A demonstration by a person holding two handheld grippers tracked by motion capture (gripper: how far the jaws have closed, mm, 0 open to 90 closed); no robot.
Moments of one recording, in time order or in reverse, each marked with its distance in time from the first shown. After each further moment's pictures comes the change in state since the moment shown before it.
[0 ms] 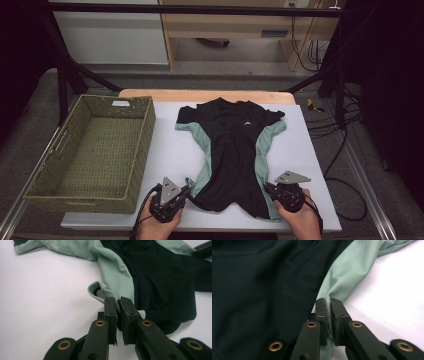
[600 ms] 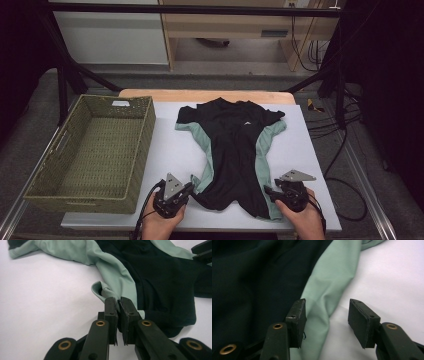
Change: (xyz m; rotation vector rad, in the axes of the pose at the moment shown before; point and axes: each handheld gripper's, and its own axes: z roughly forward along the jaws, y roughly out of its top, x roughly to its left) left arm -0.002 0.008 0.006 -0.008 -0.007 0.006; right arm -0.009 -0.002 -0.002 0.008 -0.039 0.082
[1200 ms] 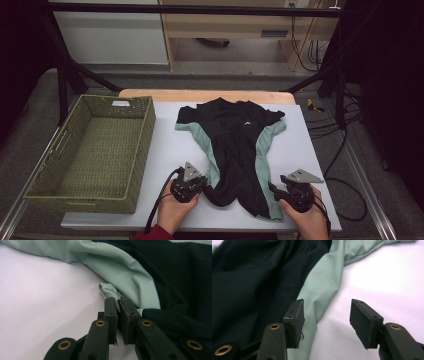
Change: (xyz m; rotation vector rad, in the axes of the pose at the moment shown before) left arm 0.002 0.016 0.057 0.095 -0.082 0.017; right arm -0.003 0.003 -0.017 -0.079 -0.062 -0.001
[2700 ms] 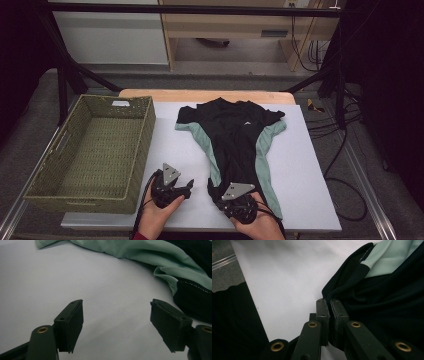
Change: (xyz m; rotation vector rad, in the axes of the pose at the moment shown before) left arm 0.029 -0.018 -0.028 -0.045 0.192 -0.071; right arm 0.137 0.023 0.042 0.138 0.412 -0.338
